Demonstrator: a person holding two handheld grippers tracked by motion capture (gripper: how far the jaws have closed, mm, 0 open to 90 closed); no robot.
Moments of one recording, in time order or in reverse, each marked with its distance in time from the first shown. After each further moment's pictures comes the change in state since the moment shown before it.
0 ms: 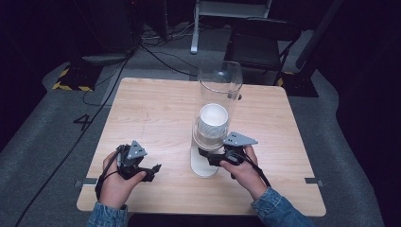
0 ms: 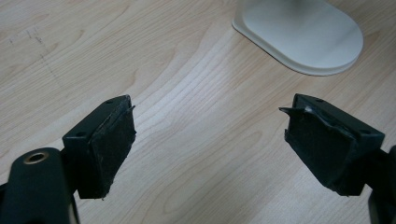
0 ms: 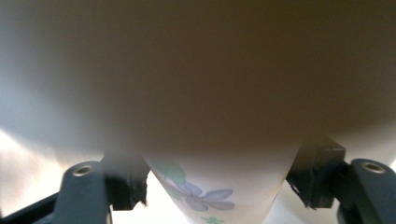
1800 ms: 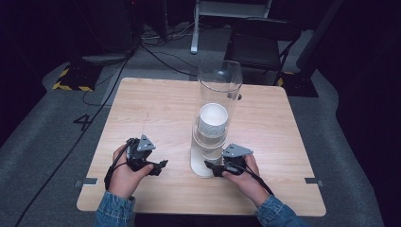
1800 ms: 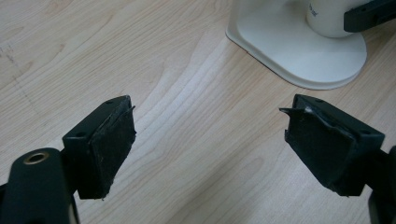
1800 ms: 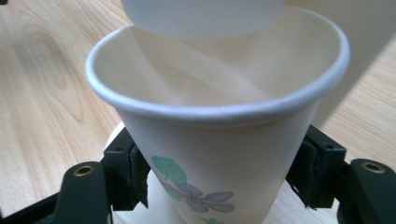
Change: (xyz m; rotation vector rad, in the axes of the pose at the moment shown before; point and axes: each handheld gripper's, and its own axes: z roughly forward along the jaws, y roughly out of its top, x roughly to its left) left arm 0.003 0.020 0.025 0.030 -0.037 0.026; right arm -0.005 -0.041 -0.004 0.186 -0.086 -0.094
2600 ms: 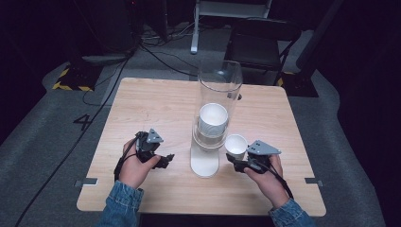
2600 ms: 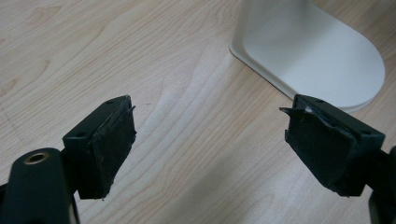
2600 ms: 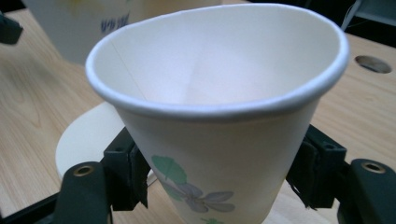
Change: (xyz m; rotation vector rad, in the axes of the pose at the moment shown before) left arm 0.006 0.017 0.024 0.005 0.004 -0.030; right arm -0.035 0.001 -0.064 -0.074 -0.141 0.047
